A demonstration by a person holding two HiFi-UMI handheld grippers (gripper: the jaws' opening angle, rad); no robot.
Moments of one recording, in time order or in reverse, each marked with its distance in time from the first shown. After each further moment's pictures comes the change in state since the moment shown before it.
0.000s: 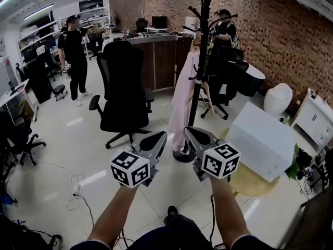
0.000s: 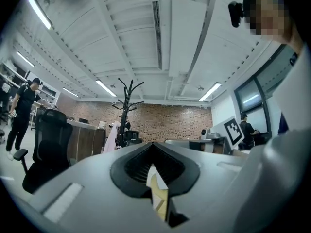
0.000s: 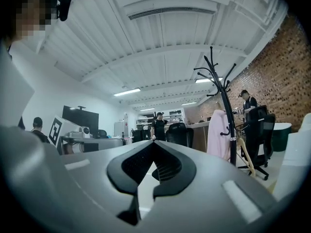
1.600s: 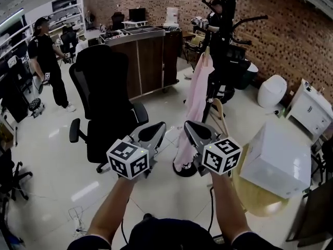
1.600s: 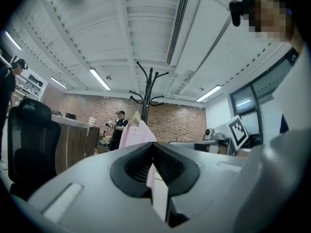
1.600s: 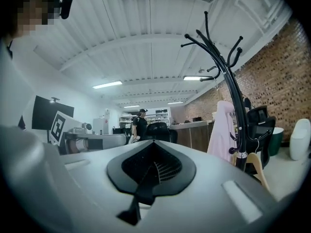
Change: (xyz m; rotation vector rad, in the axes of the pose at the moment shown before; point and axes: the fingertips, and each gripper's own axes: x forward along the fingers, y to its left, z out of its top) left arm 0.189 0.285 0.024 -0.013 0.033 -0.155; right arm 0.264 -0.183 0.024 -0.011 0.013 -0.181
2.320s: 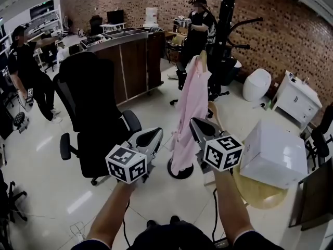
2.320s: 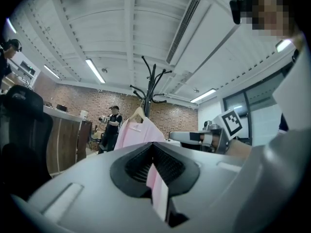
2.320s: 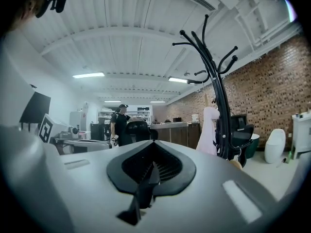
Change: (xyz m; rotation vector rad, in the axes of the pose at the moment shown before) left arm 0.016 0.050 -0.007 -0.058 0.046 -0.119; right arm 0.028 -0.042 0.019 -0.027 0.033 -0.268
